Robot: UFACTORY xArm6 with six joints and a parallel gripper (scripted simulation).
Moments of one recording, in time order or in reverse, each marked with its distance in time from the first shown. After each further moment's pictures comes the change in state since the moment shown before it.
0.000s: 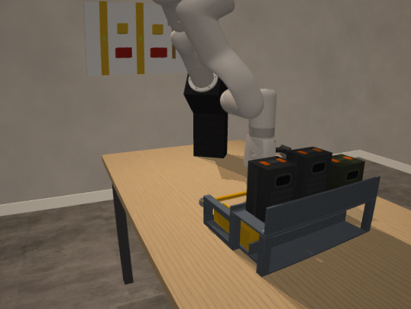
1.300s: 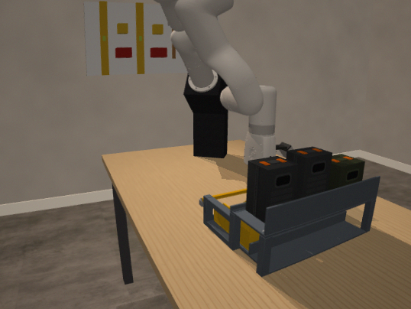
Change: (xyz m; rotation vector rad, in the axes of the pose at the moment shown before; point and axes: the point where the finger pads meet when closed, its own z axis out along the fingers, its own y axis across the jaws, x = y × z) arm 0.000 0.000 -0.008 0.000 0.000 0.000
